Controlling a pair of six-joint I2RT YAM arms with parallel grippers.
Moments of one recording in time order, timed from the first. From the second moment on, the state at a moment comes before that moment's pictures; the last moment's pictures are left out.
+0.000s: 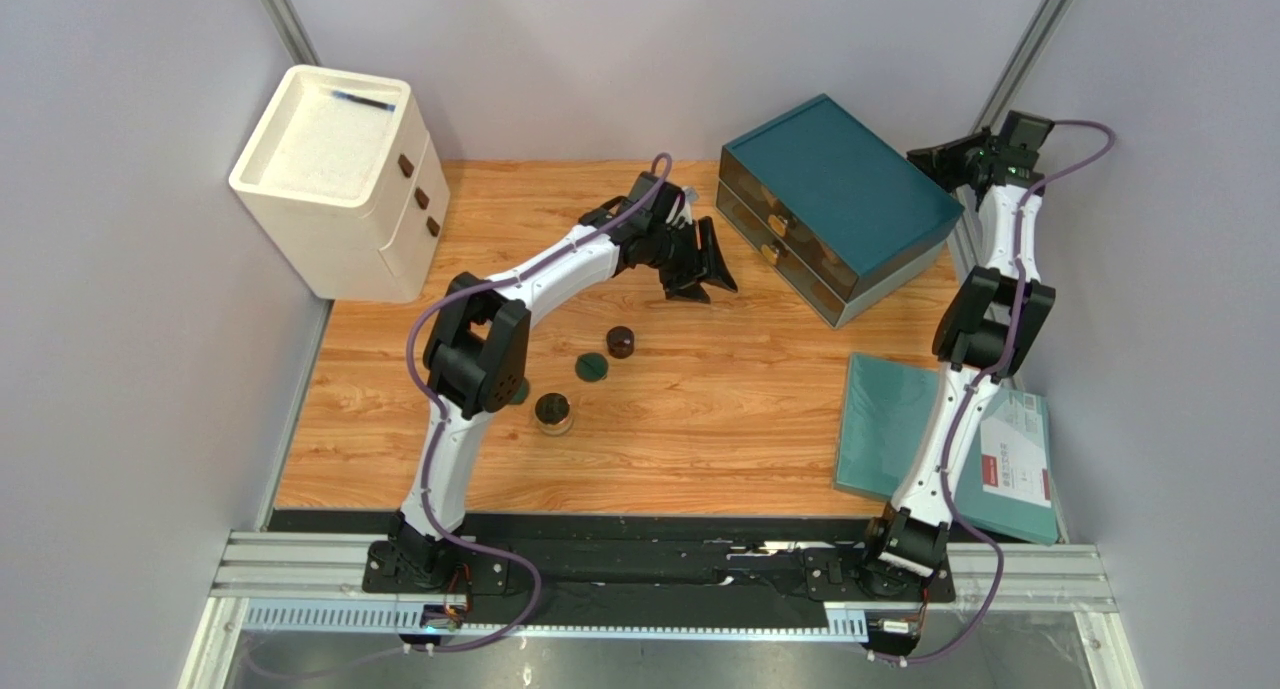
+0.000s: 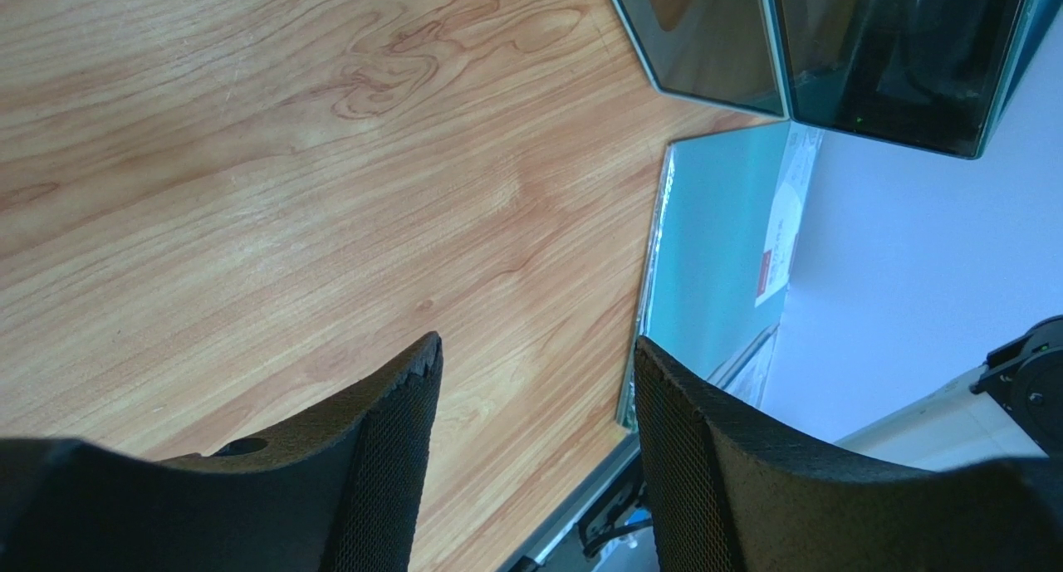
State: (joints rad) left arm -0.62 2.22 1.88 -0.46 0.49 -0.80; right arm -0.39 2.58 2.49 -0.43 -0.50 1.03
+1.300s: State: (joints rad) left arm -0.52 2.24 1.89 -0.51 0.44 -0.88; right arm -0.35 2.33 2.34 -0.61 -0.42 0.79
